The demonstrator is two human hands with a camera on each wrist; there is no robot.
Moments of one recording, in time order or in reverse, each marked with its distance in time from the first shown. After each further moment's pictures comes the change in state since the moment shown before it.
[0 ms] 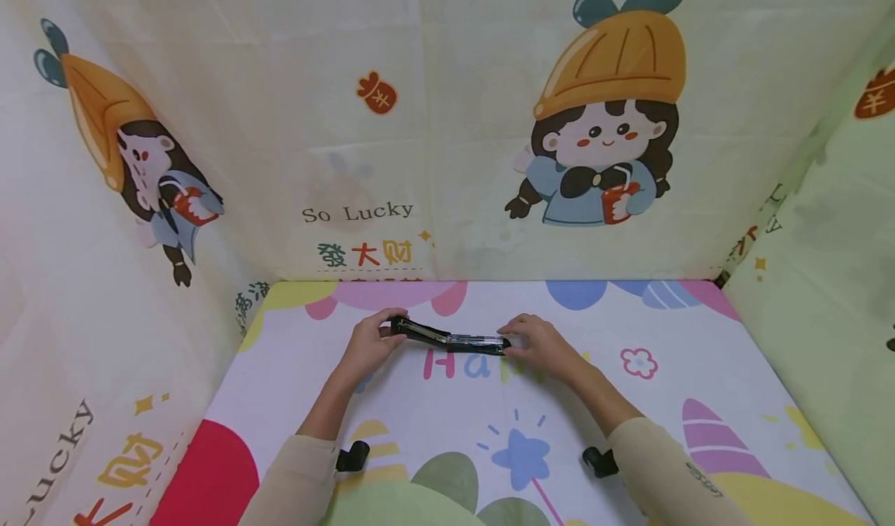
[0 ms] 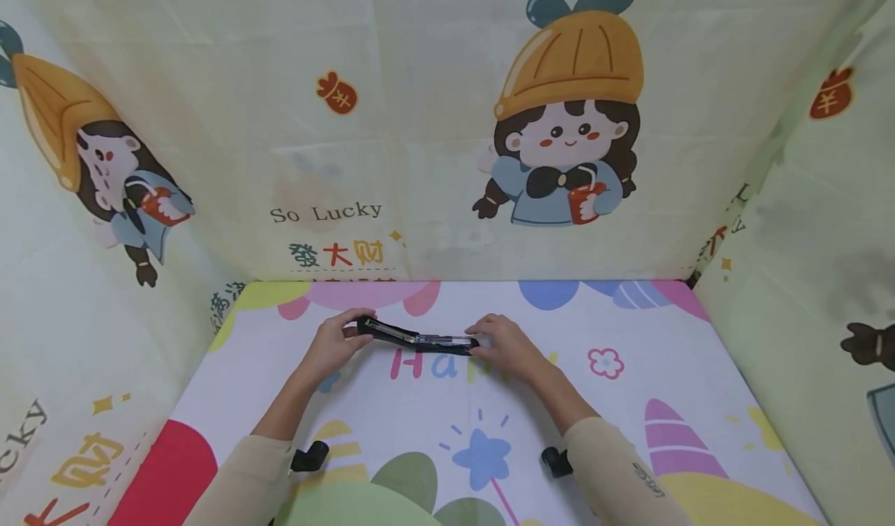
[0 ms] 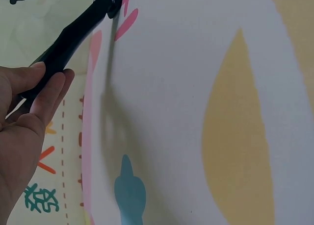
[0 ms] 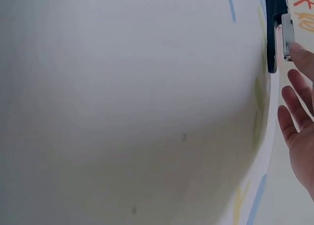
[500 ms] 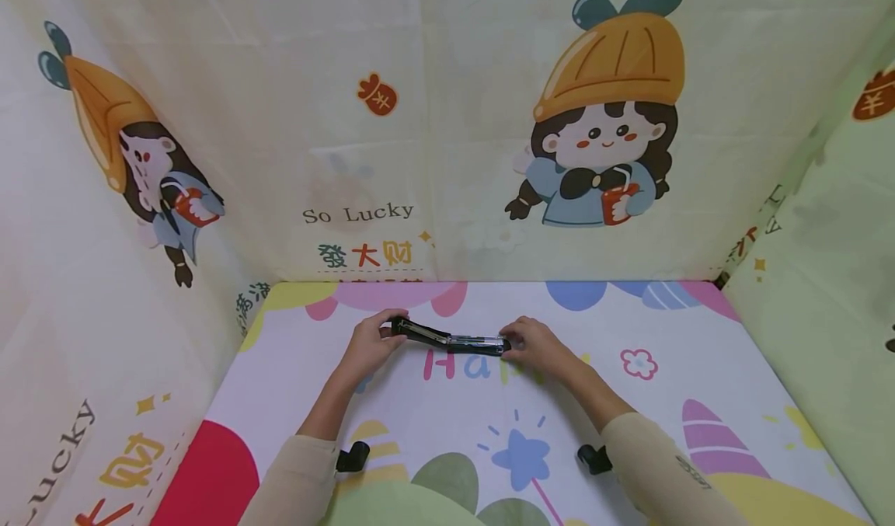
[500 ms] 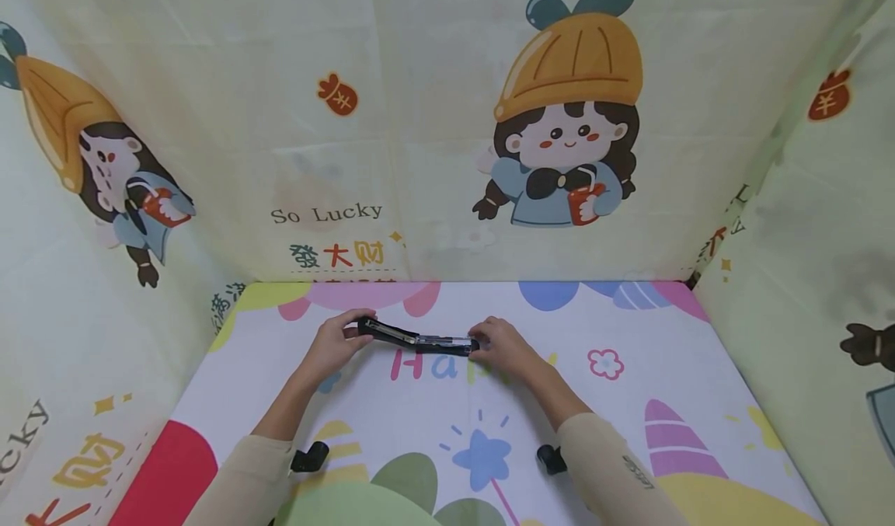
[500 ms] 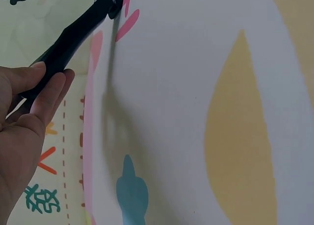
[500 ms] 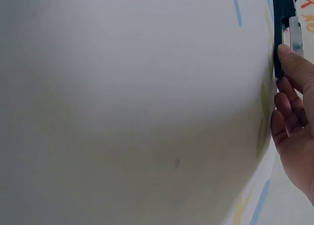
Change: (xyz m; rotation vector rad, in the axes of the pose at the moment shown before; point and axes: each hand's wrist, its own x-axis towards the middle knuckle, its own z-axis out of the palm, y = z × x) left_hand -0.001 0.001 0.000 0.005 0.007 0.028; right_hand 0.008 0.005 0.007 0.000 -0.060 0.106
